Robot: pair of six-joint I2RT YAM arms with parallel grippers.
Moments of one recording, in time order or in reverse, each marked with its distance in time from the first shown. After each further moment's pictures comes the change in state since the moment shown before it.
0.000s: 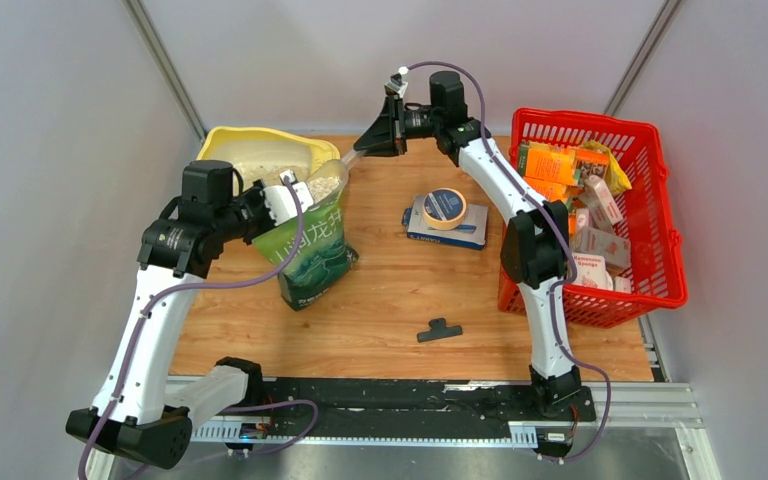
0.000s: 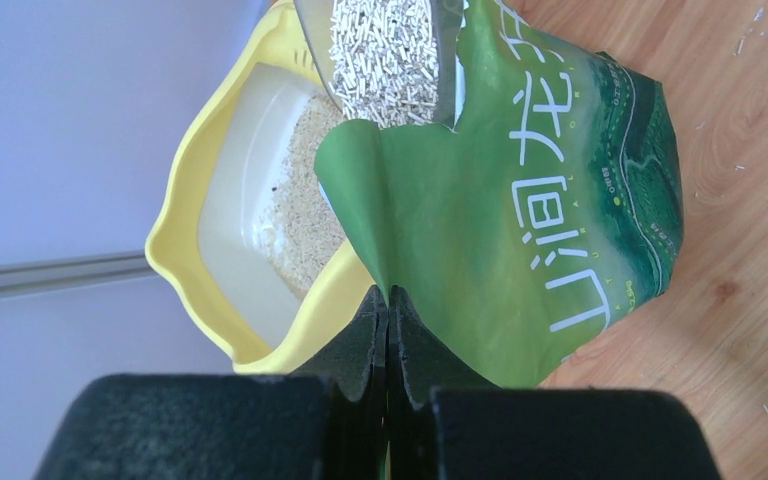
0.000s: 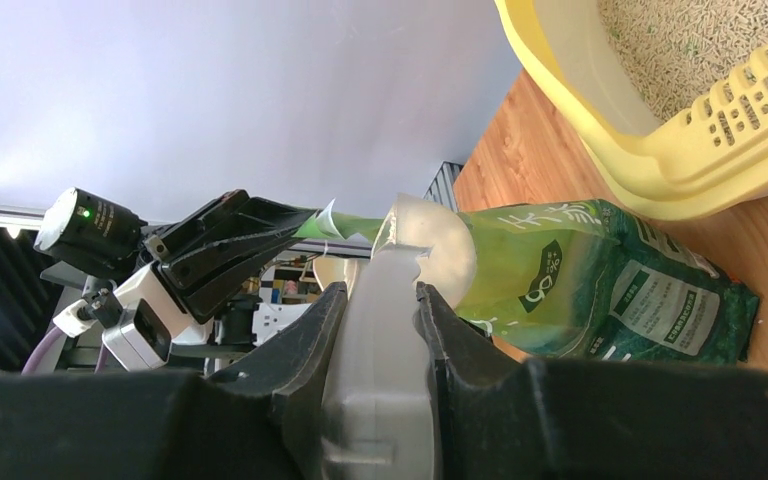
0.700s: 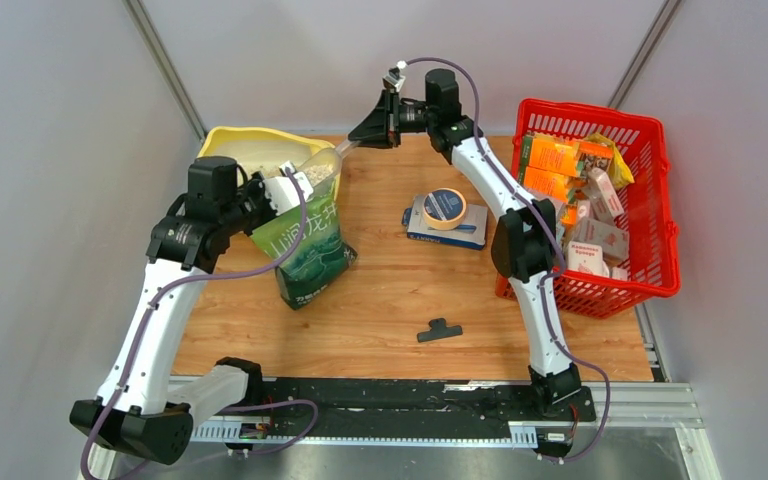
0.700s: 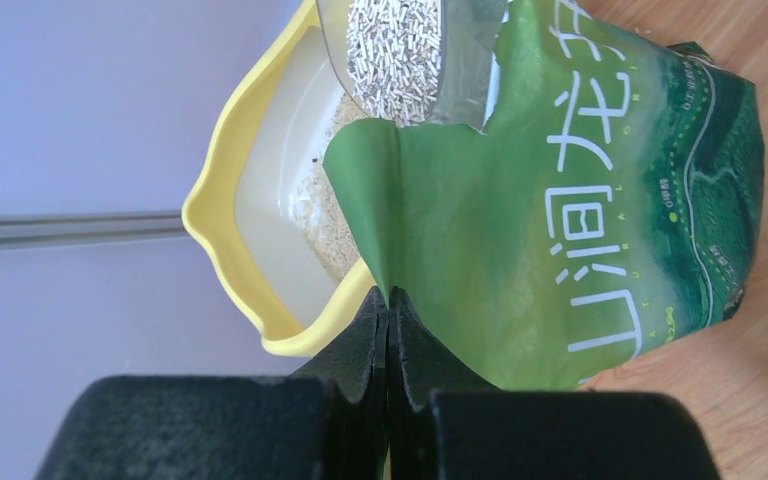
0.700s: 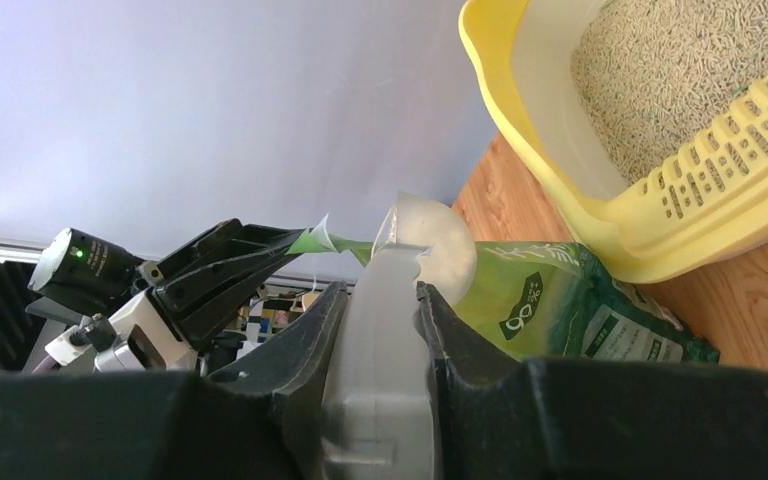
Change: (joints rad) left arm 0.005 0.015 -0.046 0.110 -0.110 -0.020; right arm 0.002 0.126 0.139 0.060 0.055 0.055
